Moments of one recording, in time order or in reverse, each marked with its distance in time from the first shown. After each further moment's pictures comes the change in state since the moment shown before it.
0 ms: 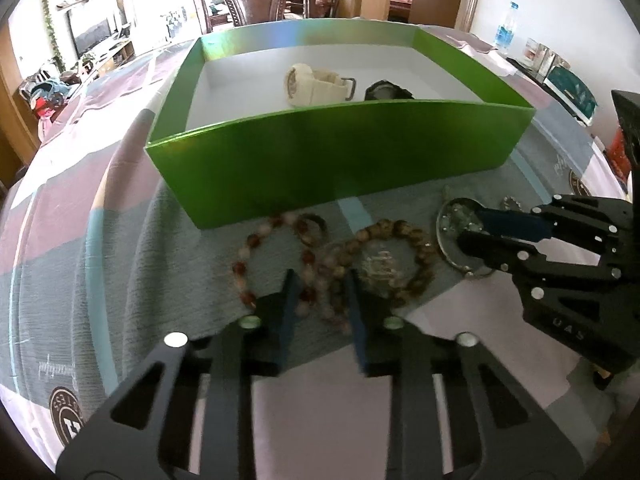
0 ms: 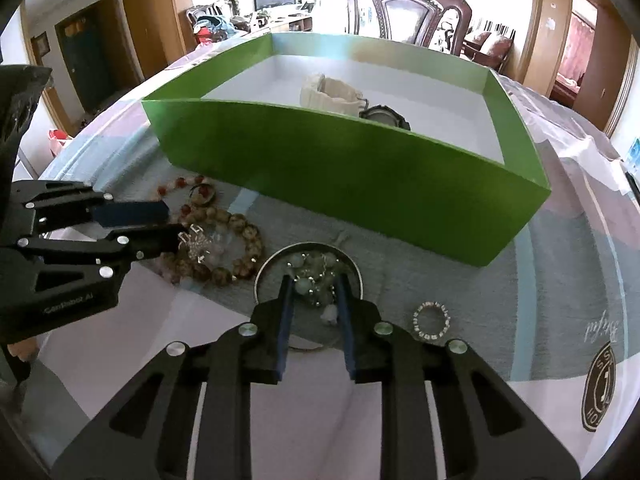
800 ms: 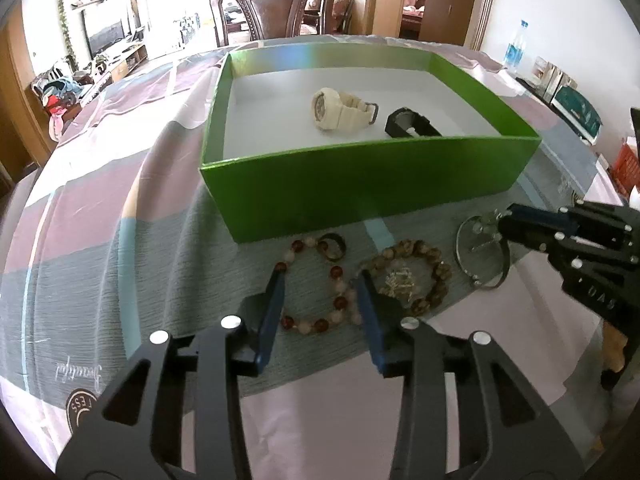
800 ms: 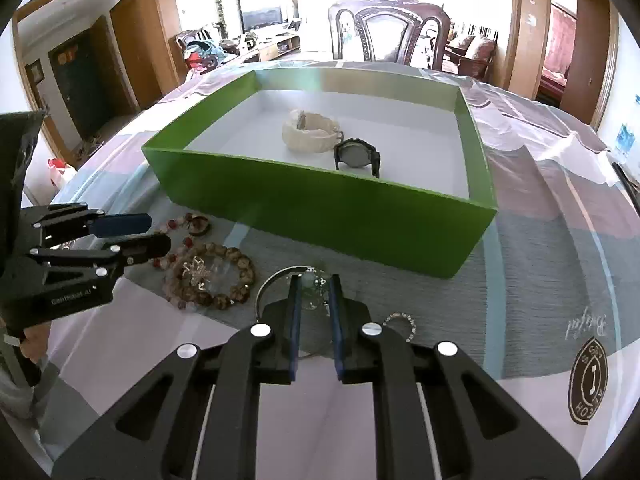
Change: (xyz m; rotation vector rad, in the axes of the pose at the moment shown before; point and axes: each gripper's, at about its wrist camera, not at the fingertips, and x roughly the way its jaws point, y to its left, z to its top) left arm -0.017 0.015 0.006 -0.031 -0.036 0.025; right arm -0.025 -0.017 0.007 0.068 -0.070 0.003
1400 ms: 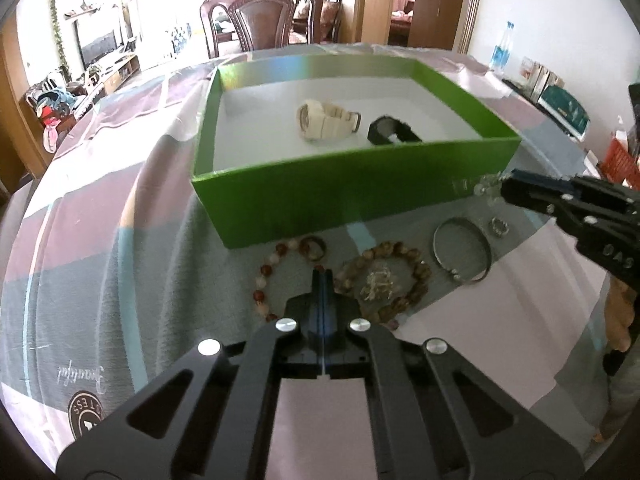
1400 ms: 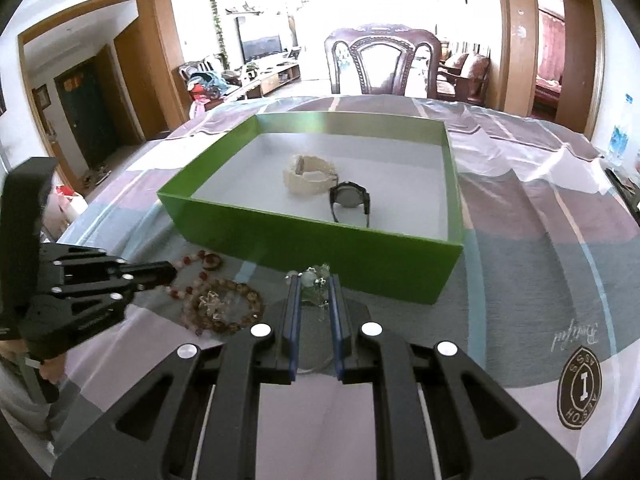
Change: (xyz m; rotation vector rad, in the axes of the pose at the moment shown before) left arm -0.016 -0.004 -0.002 0.018 -0.047 -0.025; right arm -0.028 -0.008 0.008 0.039 -0.106 0.025
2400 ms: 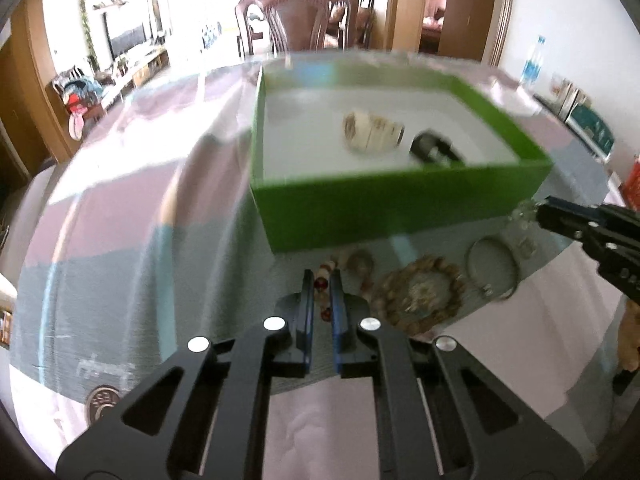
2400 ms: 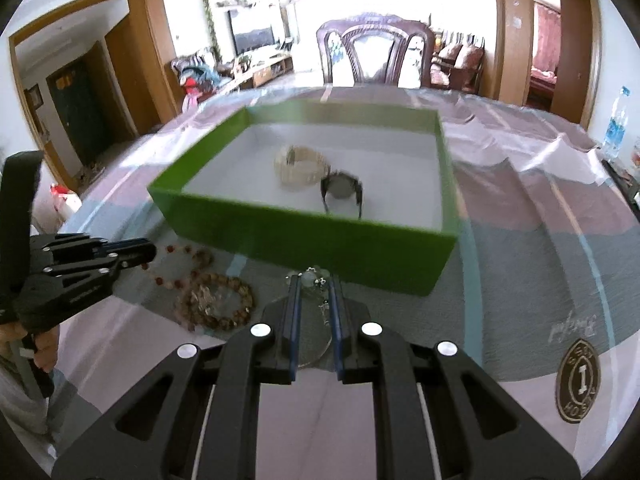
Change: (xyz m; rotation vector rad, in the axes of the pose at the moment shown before) left arm -0.016 0.016 0.008 -0.060 -0.033 0.087; right arm -0.004 -0.003 0.002 0.020 0.010 -0.019
